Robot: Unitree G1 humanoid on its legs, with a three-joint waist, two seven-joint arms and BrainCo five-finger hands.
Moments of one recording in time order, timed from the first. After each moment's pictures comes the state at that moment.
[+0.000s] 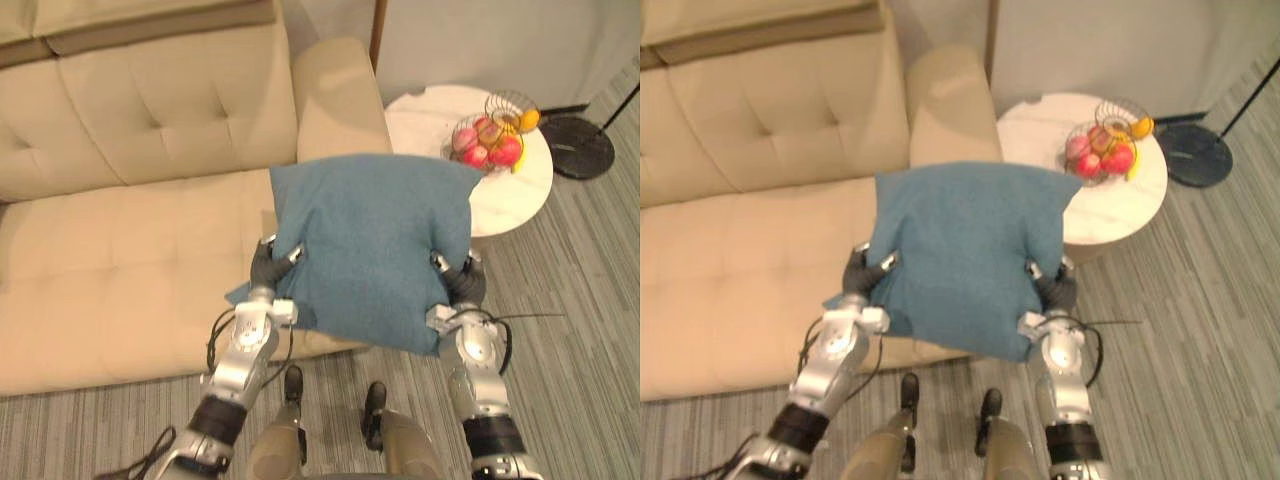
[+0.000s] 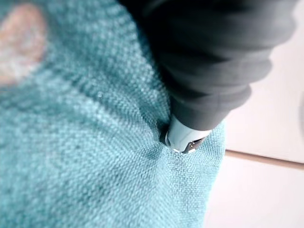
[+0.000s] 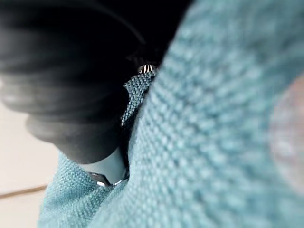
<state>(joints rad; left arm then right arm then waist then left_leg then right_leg) -0.08 0.13 -0.26 0.10 -0.32 -0.19 0.20 -0.04 -0.07 -0.04 0.13 0.20 -0.20 -0.20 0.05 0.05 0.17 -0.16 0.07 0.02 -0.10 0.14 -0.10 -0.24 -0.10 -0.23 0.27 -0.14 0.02</state>
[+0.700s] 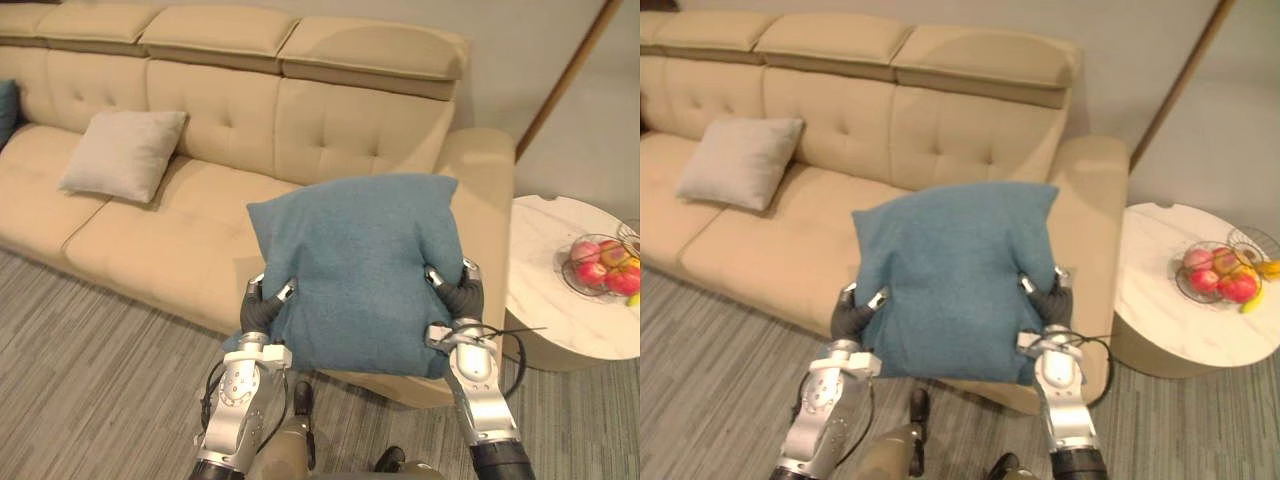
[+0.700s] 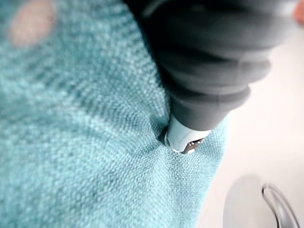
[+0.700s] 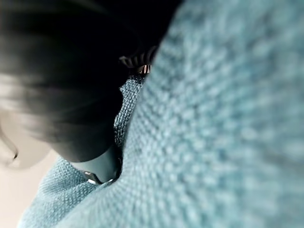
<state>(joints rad) 0.09 0.07 -0.23 -0.02 -0.36 -0.22 0.17 -0.02 -0.09 0.01 0.01 -0.04 -0.18 -0.29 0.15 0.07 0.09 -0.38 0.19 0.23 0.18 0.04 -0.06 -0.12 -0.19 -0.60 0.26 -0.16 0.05</state>
